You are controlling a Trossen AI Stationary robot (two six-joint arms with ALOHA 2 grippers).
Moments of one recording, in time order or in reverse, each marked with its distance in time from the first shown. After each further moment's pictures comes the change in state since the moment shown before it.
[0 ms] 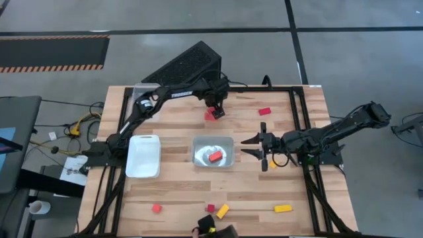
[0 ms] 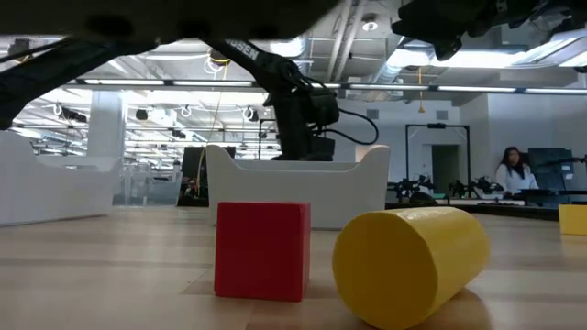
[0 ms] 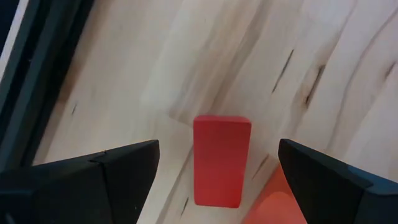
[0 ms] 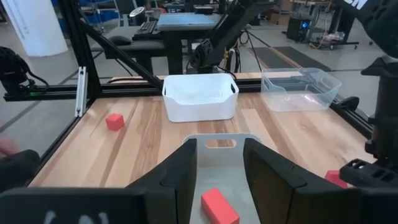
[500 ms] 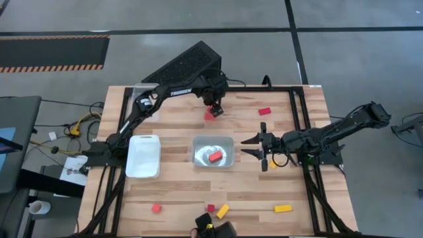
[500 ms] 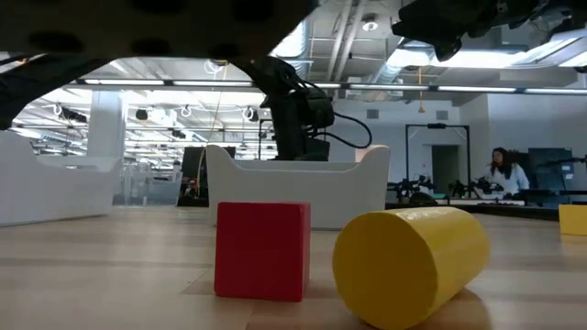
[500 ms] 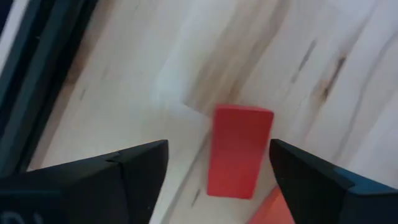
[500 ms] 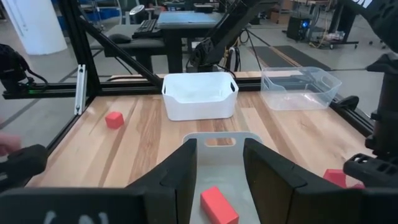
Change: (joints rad) left arm 0.030 0.001 0.002 -0.027 0.036 -0.022; right arm 0.000 0.000 0.000 -0.005 -0.001 -0.003
